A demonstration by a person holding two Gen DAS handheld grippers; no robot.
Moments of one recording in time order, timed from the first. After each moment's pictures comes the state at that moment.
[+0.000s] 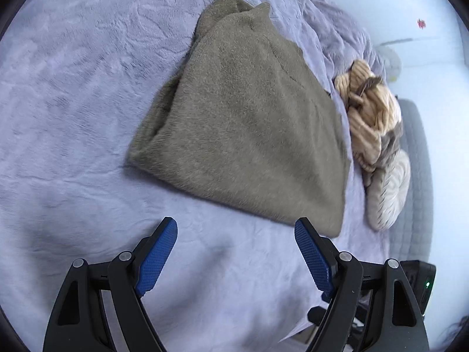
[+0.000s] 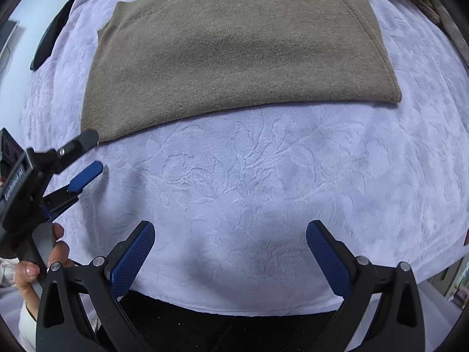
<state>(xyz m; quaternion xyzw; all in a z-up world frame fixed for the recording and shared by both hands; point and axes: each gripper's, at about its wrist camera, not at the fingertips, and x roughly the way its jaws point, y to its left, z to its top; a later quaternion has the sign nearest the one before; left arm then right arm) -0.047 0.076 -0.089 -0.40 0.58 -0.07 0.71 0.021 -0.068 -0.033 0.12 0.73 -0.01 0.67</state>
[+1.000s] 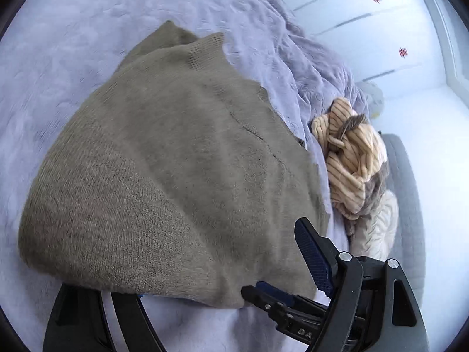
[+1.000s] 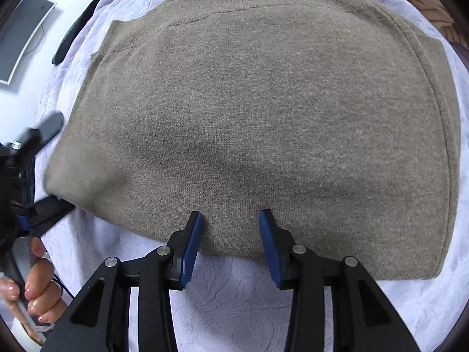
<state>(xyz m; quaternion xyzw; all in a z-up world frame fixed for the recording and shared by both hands) 0.031 0.027 -0.087 -0.41 0.48 -0.05 0.77 0.124 -0.108 -0.098 0.11 0.69 0.10 0.71</state>
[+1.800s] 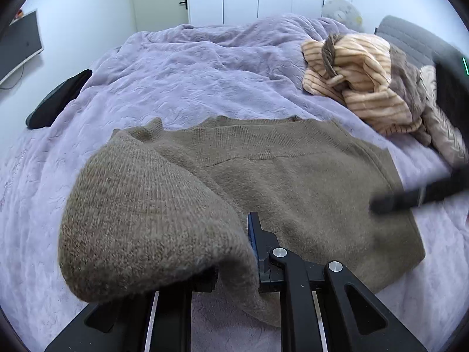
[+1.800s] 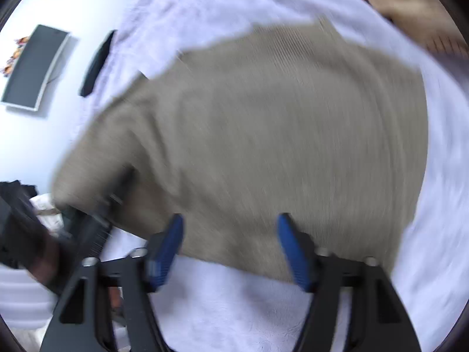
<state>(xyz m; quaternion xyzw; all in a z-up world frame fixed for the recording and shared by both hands) 0.056 -0.074 -0.027 0.00 0.45 -0.01 0.89 0.146 -0.217 -0.026 0.18 0.66 0.15 0.71</state>
